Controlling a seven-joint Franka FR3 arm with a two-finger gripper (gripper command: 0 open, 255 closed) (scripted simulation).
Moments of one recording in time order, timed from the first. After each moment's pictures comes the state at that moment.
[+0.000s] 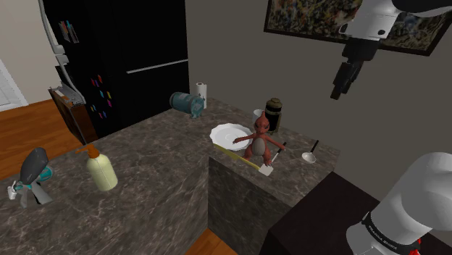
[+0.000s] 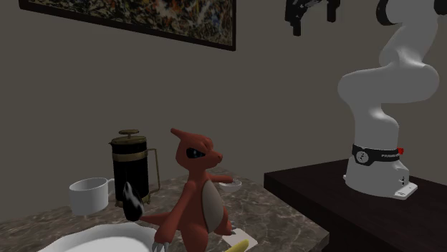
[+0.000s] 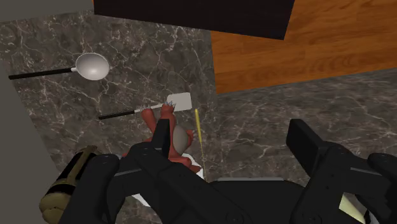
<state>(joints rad) 0.02 -0.78 -0.04 -2.27 0.03 1.48 -0.13</state>
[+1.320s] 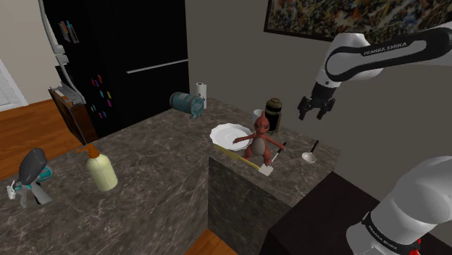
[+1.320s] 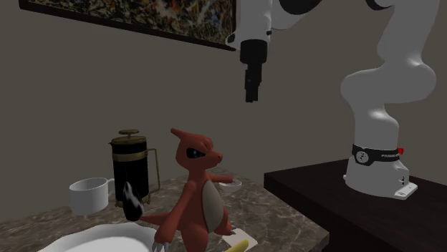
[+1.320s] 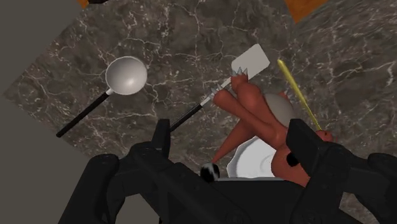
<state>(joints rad) -0.17 -0.45 -0.12 -2.51 0.00 2.11 0.15</state>
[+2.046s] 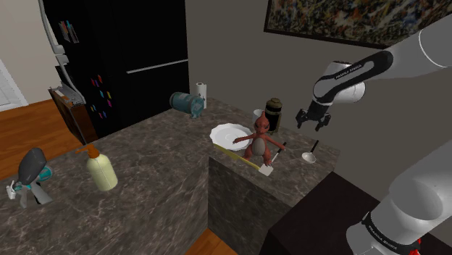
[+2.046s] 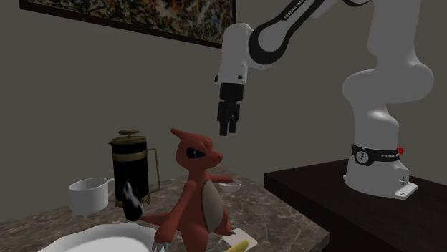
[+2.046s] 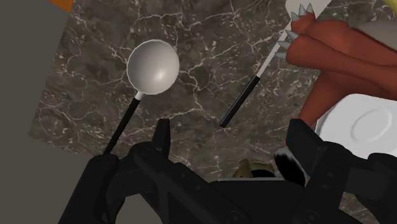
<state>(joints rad) -0.27 -0.13 -0.19 -2.51 0.03 2.47 0.28</state>
